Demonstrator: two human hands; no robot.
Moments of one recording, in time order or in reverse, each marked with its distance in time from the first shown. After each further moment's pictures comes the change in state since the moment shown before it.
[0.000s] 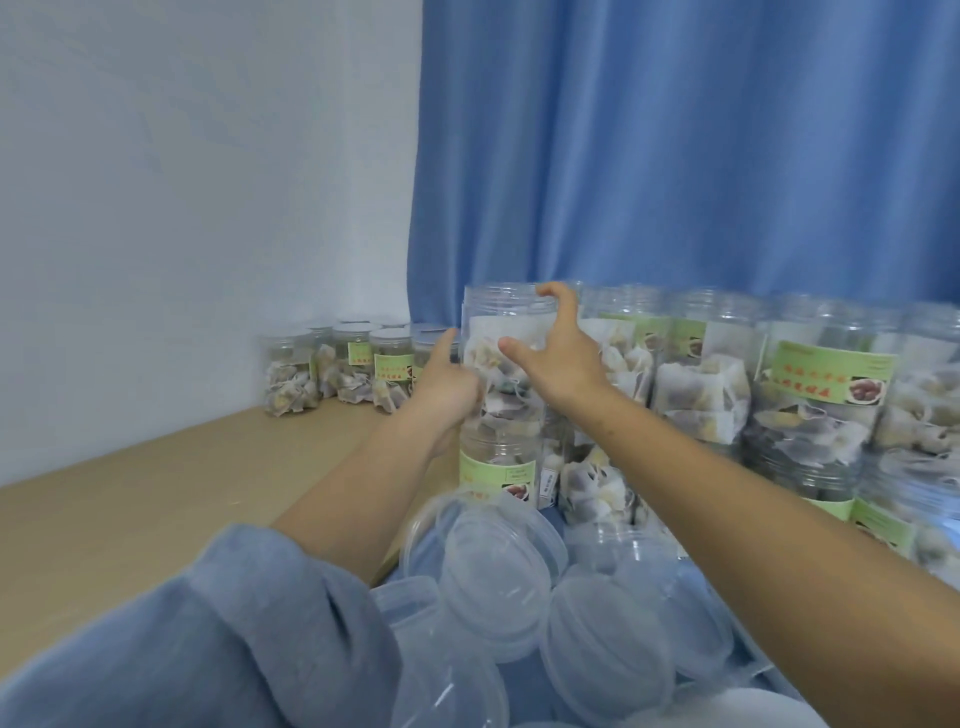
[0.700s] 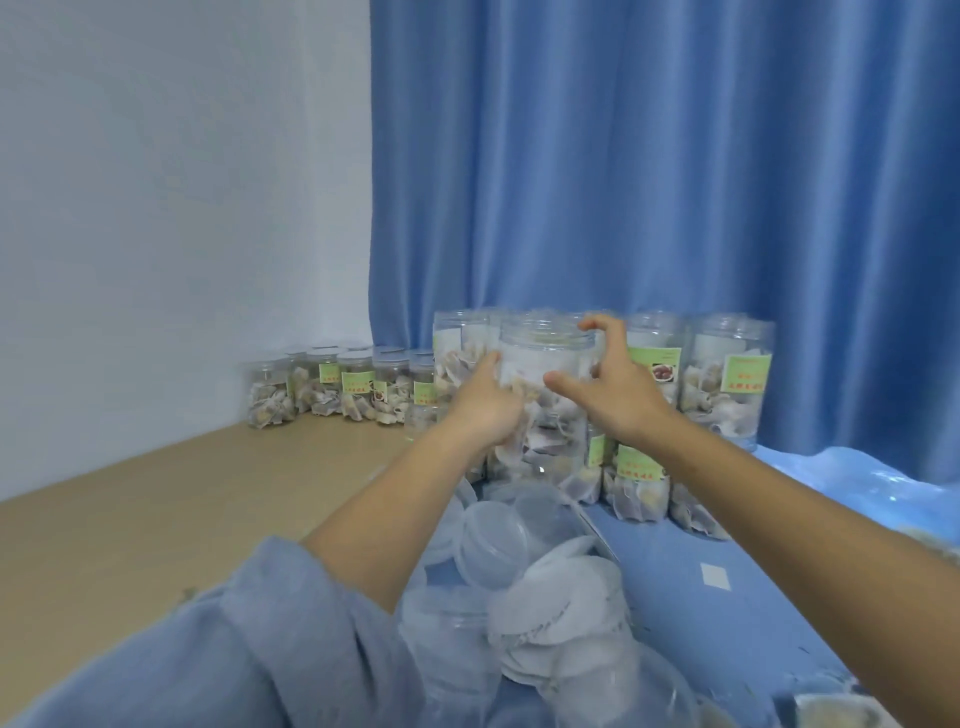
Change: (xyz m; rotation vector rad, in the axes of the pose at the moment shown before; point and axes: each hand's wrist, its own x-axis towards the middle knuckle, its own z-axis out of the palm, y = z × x) left_hand -0.168 0.054 0.087 0.218 -0.125 0.109; right_hand -0.140 -0.015 -0.178 -0.134 0.025 -0.035
